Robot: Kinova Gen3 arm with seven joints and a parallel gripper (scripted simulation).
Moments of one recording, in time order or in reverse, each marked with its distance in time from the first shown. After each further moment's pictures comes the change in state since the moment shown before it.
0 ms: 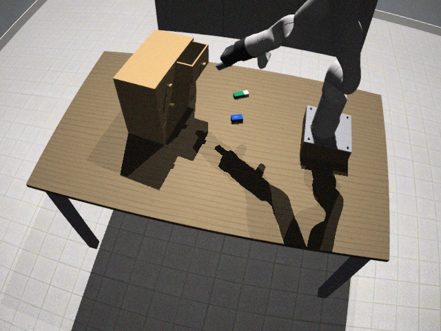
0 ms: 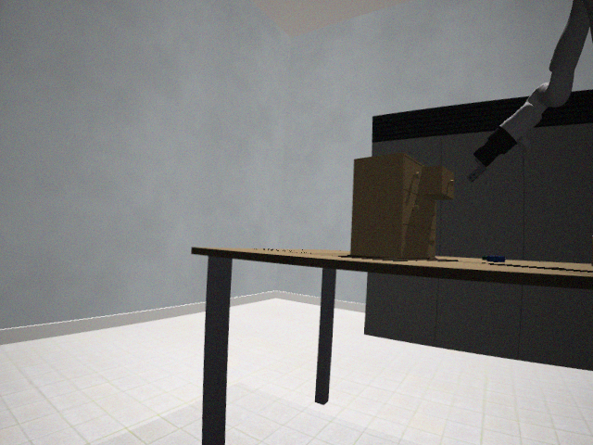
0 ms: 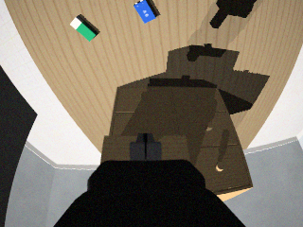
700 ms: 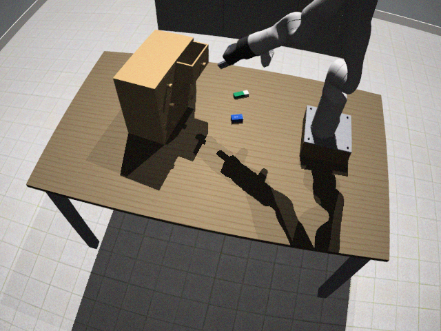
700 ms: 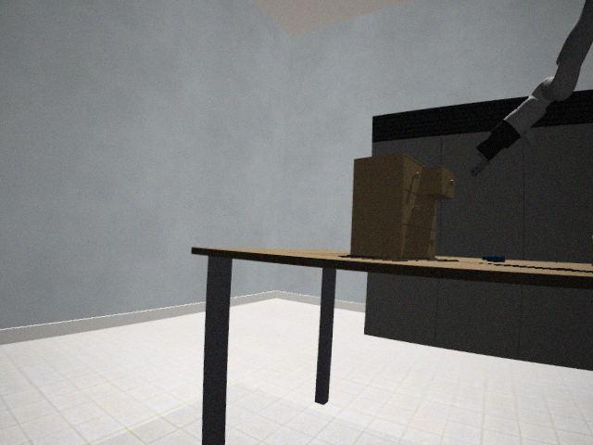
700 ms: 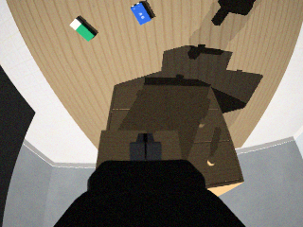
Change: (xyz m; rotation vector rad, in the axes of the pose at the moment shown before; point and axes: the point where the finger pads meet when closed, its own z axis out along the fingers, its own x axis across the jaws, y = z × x) arm 0.008 0.006 -0.020 -0.007 0.016 -0.007
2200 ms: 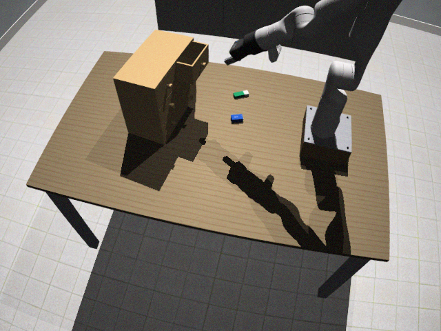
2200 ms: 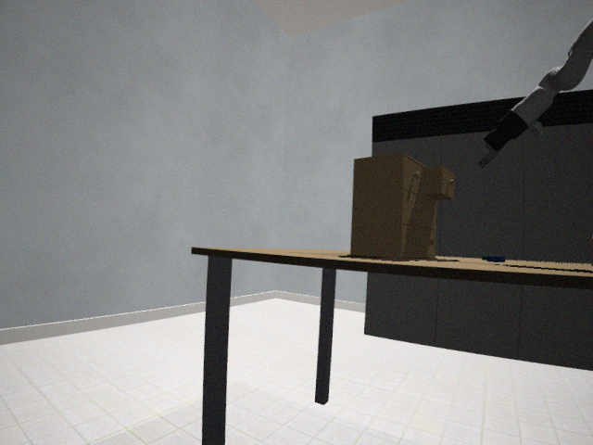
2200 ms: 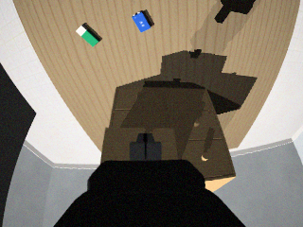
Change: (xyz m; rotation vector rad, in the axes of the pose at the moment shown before) arm 0.000 0.004 -0.035 0.014 0.005 -0.005
